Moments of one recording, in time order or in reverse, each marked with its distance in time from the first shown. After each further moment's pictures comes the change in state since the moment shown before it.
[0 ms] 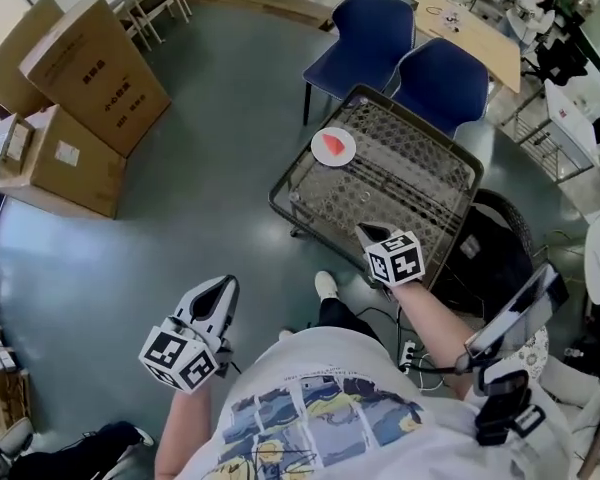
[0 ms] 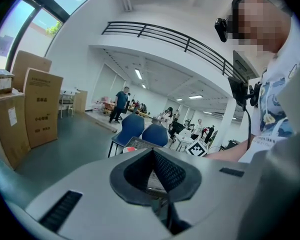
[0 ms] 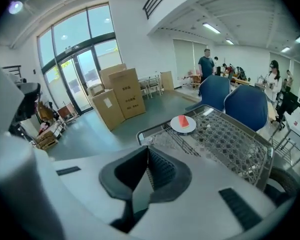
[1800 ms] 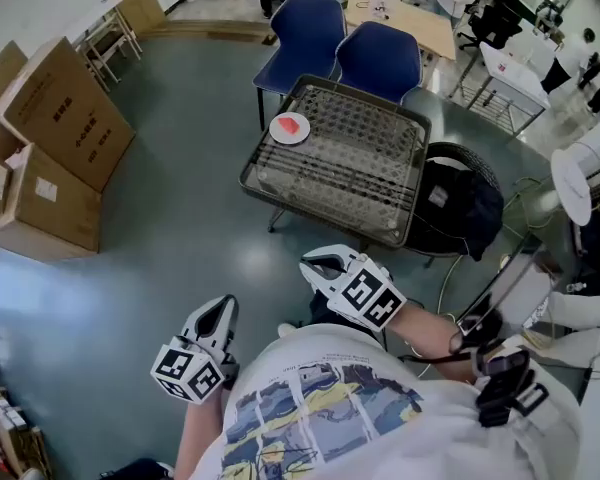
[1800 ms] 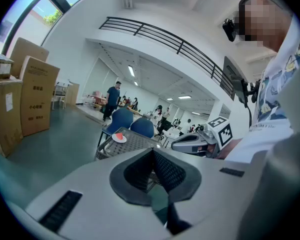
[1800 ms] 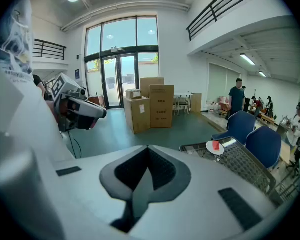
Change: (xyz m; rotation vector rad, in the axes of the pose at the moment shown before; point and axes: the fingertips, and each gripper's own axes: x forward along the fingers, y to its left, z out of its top) left arm -0.112 -0.051 -0.102 -0.017 0.013 -0.135; right arm -0.140 0.248 -0.038 -0.363 -0.166 0.179
